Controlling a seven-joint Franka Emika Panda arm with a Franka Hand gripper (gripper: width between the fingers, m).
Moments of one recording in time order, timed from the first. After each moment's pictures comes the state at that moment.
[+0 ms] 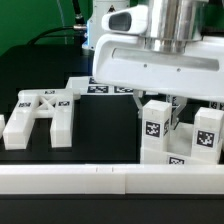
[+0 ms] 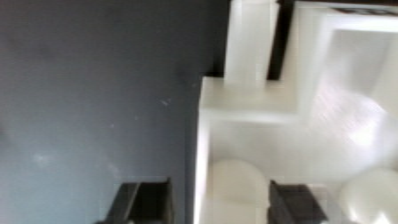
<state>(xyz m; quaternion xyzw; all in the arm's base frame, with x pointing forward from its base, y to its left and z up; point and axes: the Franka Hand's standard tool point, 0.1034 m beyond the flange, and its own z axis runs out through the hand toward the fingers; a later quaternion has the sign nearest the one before) 0.614 0.034 0.058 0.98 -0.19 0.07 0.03</state>
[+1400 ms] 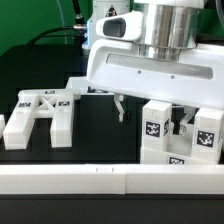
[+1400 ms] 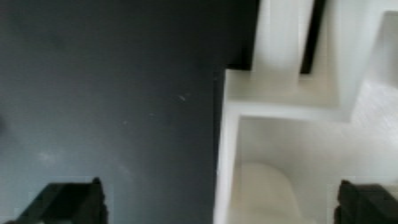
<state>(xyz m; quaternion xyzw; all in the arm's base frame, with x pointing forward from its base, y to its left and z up) 0.615 0.022 0.034 0.98 -0.19 0.07 0.04</state>
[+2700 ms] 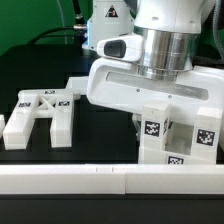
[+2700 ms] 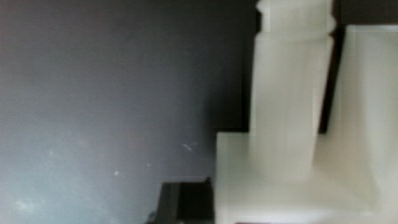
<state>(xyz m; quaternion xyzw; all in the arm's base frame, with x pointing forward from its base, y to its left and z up) 0.610 0.022 0.013 0.98 -0.18 0.06 0.05</state>
